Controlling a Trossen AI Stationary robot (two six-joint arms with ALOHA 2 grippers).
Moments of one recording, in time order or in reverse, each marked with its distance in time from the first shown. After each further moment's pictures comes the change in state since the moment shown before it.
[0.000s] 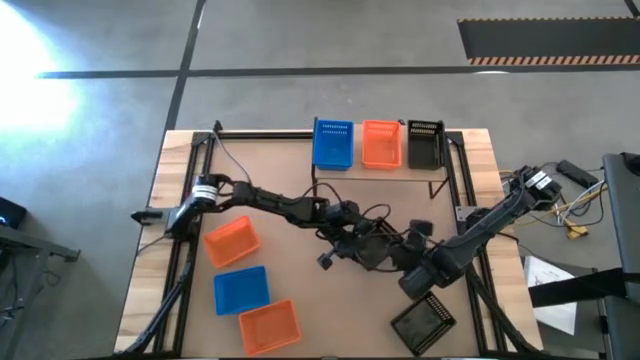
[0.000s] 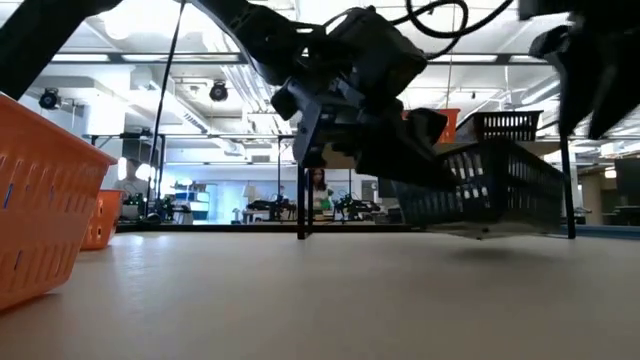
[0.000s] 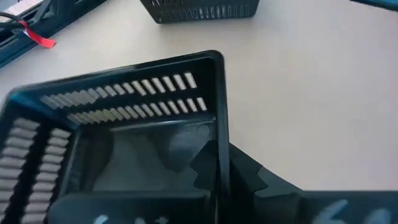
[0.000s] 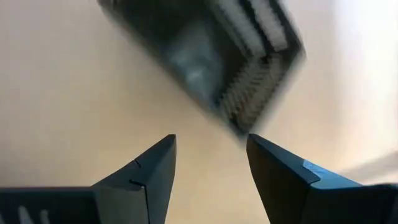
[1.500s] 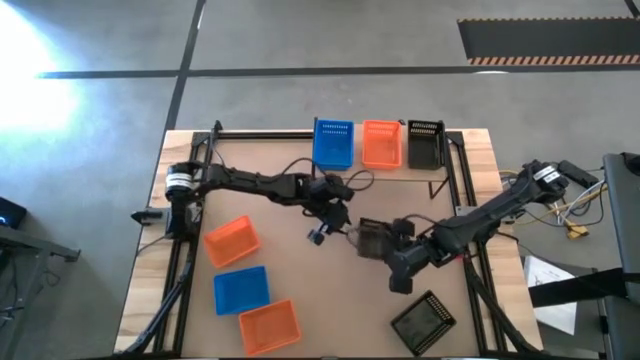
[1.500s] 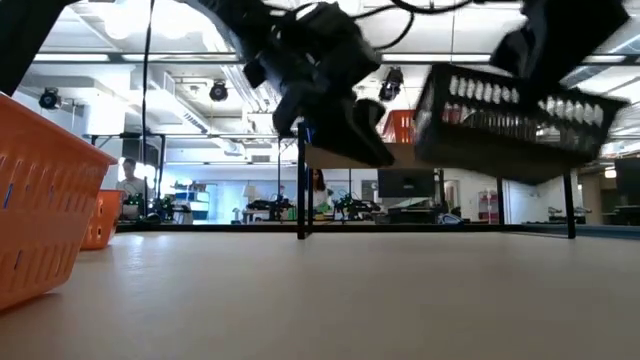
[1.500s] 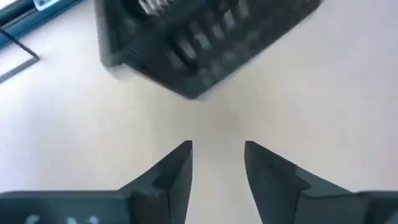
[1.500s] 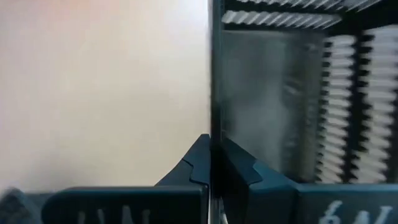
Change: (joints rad) left arm 0.109 -0.209 -0.118 -0.160 -0.180 -0.038; right arm -0.136 -0.094 -0.040 0.375 -0.165 -0.131
